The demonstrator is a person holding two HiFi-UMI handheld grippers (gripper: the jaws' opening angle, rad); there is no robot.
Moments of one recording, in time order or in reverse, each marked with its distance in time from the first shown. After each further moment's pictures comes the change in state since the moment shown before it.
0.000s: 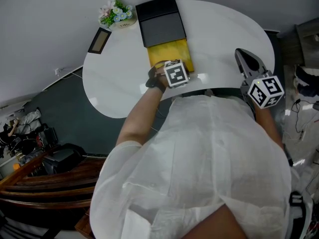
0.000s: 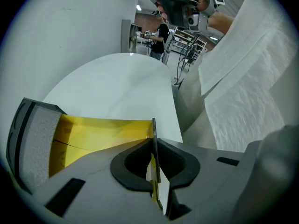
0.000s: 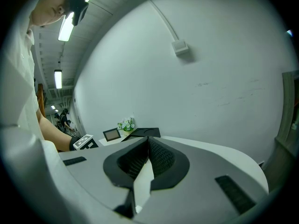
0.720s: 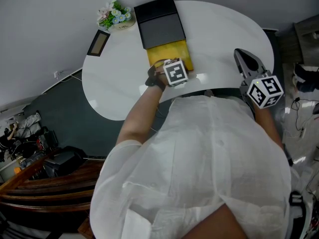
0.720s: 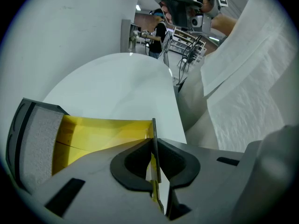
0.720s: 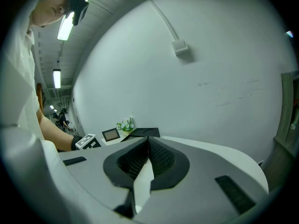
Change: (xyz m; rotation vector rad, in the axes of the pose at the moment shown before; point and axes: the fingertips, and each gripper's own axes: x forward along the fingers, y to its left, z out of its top) left arm -0.002 0.011 0.000 0.008 -0.001 -0.007; right arm 0.003 0.002 0.001 0.001 0.002 -0.015
